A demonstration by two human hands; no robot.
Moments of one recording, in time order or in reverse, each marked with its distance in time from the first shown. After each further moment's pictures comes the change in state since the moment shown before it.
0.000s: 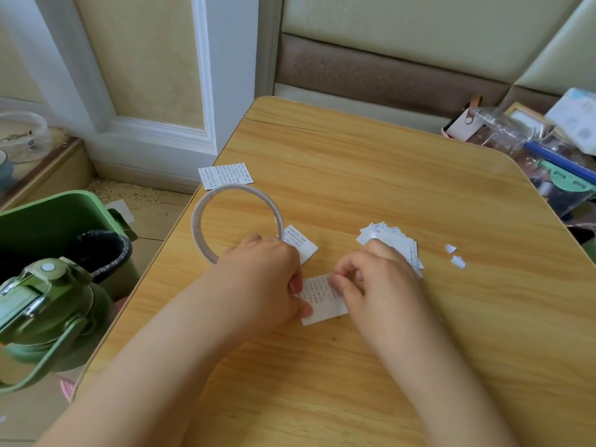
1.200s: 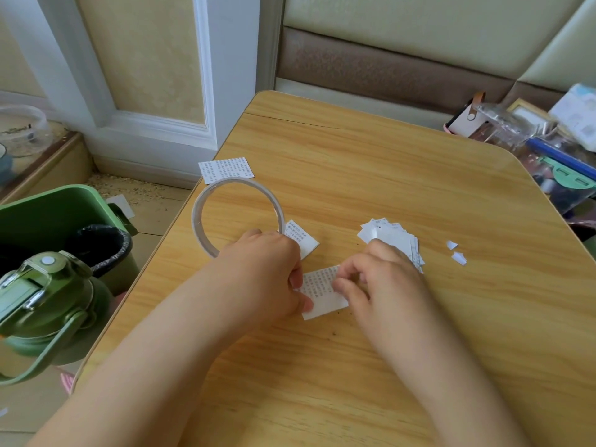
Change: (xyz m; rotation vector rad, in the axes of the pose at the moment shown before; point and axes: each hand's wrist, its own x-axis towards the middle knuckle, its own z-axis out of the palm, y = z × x) left_hand -0.002 0.002 -0.003 -0.005 -0.025 -0.019; right_hand -0.005 0.001 -0.007 -0.022 -0.056 -0.032
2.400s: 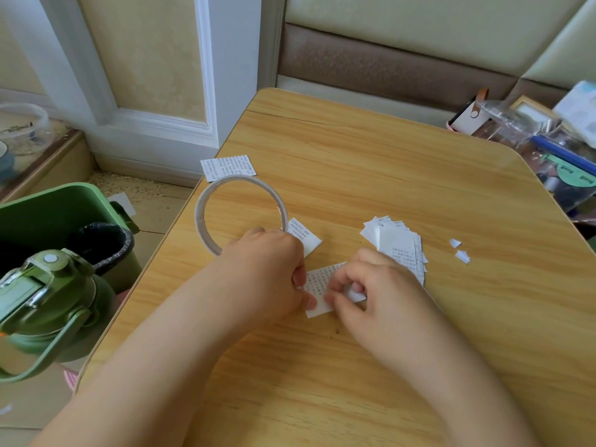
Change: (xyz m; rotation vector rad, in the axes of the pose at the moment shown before) left_hand 0.001 0.001 0.000 -0.004 -0.008 -0.003; right_hand -0.008 -0.003 -0.004 0.051 -0.143 0.001
